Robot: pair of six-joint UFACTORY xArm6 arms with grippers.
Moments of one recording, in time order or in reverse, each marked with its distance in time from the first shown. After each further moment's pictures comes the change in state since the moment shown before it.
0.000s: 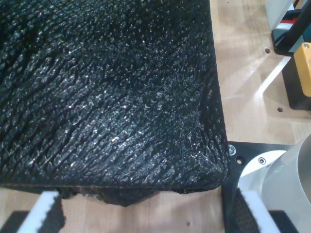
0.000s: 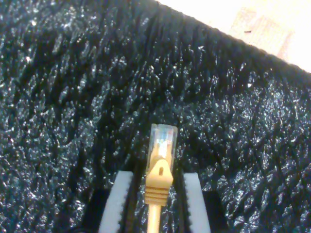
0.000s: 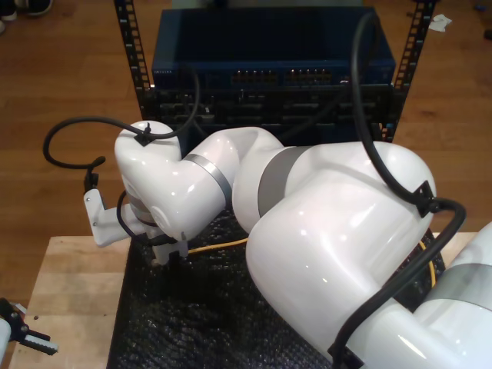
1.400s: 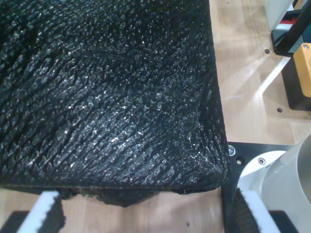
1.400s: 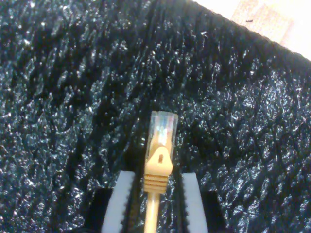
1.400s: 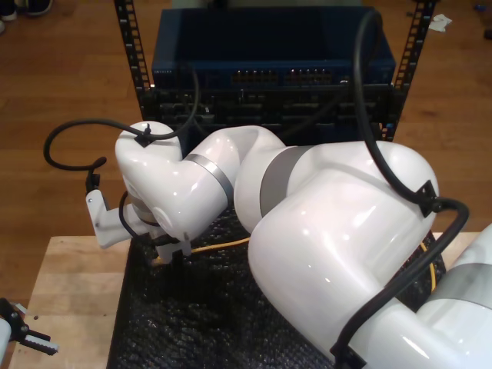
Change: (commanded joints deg) left arm 0.0 0.0 0.0 0.0 0.1 0.0; right arm -0.2 -0.4 0.4 -1.7 0.1 0.3
